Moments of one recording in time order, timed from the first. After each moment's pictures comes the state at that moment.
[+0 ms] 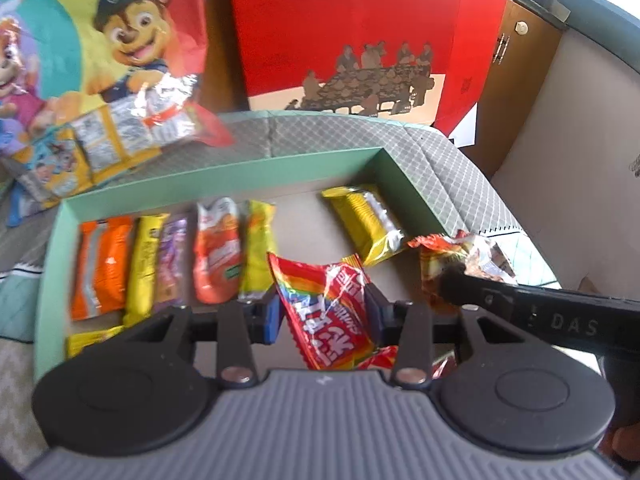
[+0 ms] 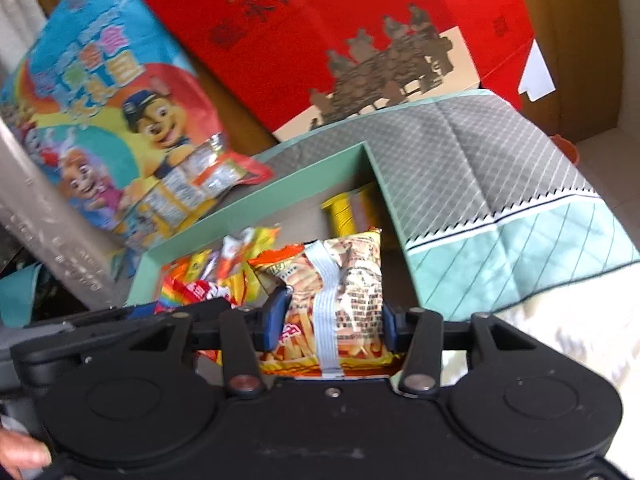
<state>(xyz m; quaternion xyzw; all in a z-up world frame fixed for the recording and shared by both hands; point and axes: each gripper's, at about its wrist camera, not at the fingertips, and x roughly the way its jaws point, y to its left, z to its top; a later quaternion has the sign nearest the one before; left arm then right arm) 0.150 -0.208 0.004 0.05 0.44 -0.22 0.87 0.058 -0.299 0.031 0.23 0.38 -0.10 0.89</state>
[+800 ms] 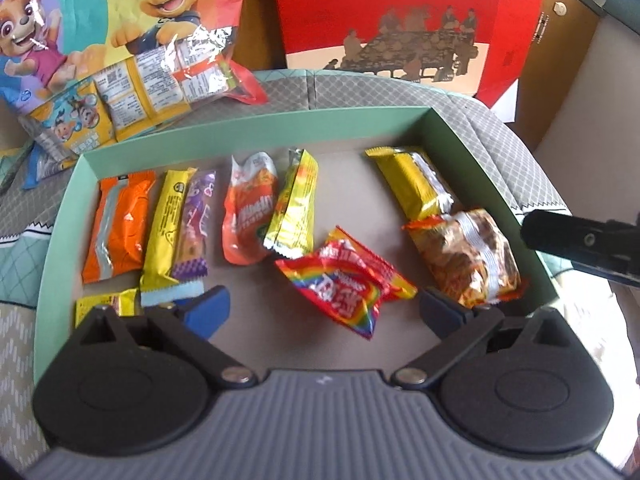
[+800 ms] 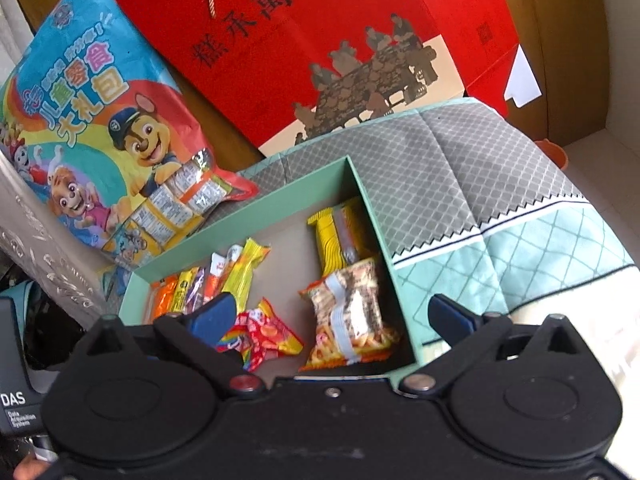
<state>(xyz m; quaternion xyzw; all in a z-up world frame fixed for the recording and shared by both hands) 0.150 -0.192 -0.029 0.06 0.47 -0.17 0.86 0.051 -0.299 0.028 0.24 0.37 -0.12 0.89</state>
